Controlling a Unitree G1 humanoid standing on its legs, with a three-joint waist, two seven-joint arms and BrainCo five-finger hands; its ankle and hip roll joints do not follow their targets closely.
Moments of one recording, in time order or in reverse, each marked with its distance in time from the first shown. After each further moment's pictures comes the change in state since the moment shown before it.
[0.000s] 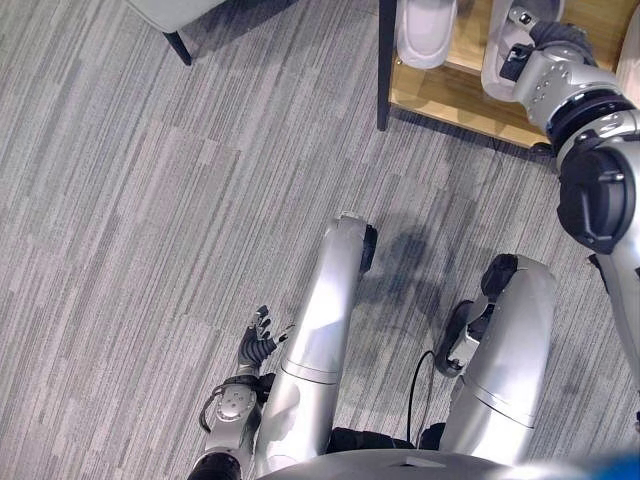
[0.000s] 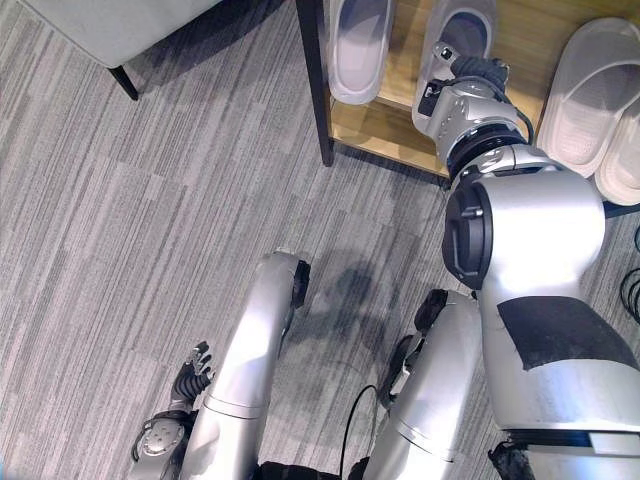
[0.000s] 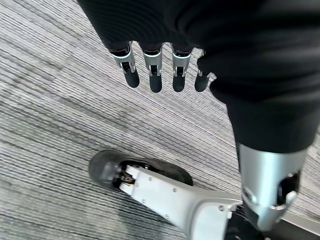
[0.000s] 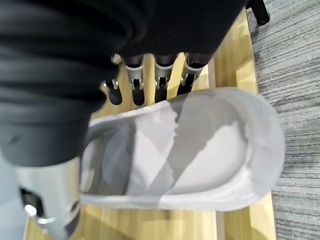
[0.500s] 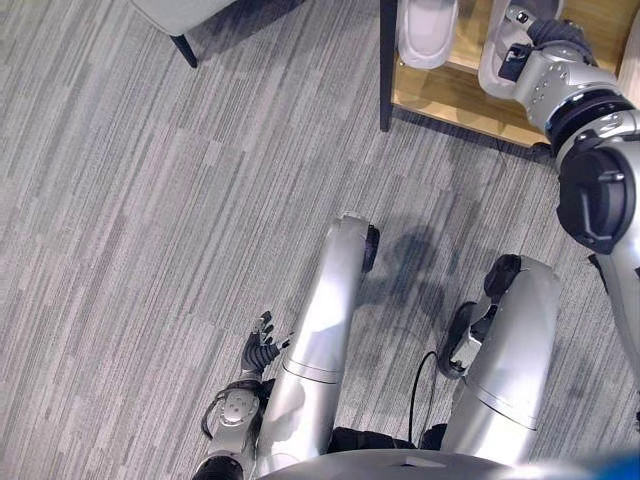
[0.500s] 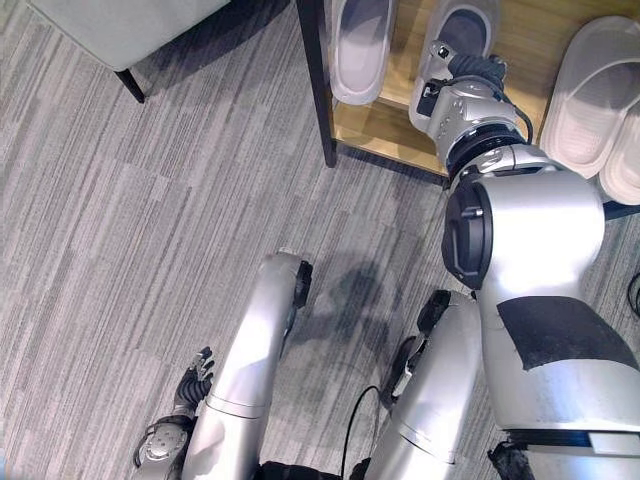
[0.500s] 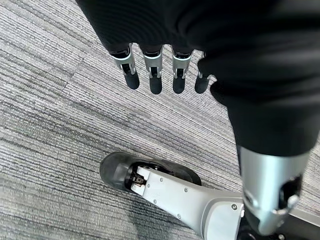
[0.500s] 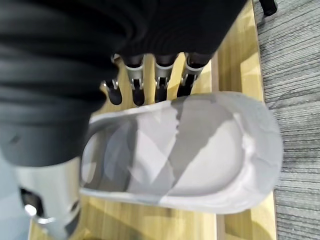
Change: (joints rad) left arm 0.001 -0.014 -0.002 0.035 0.037 -0.009 -0.013; right arm 0.000 -0.007 -0.002 0.000 -0.037 -0.015 0.008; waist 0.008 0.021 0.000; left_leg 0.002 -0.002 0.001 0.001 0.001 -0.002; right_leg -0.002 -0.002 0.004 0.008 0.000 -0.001
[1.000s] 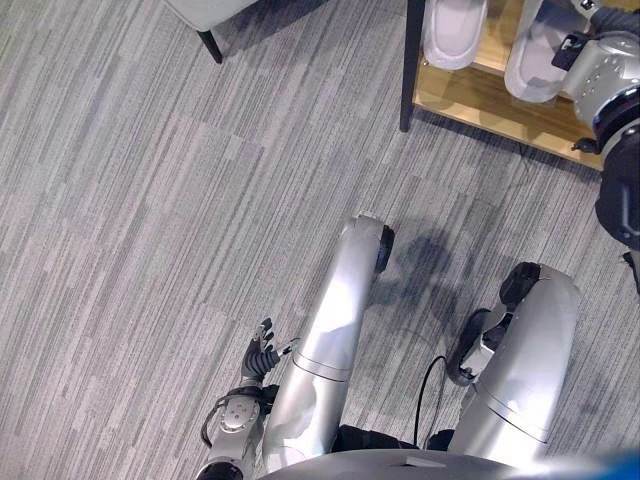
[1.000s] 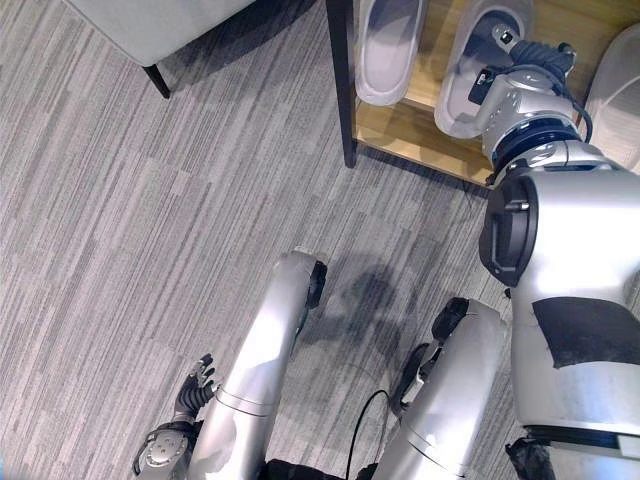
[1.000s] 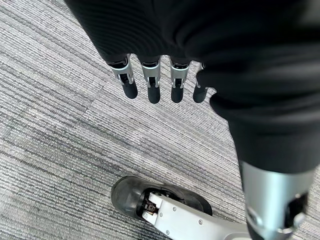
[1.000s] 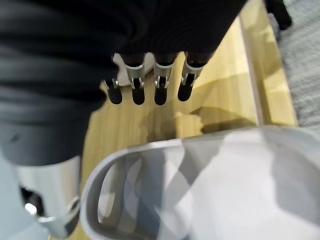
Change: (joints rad) left arm 0.016 -0.003 -0.003 0.009 0.002 -0.002 0.000; right arm 0.000 -0.125 0.054 0.001 0.002 -0.025 -0.026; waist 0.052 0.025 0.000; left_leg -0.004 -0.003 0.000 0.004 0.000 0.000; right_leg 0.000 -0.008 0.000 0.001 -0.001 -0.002
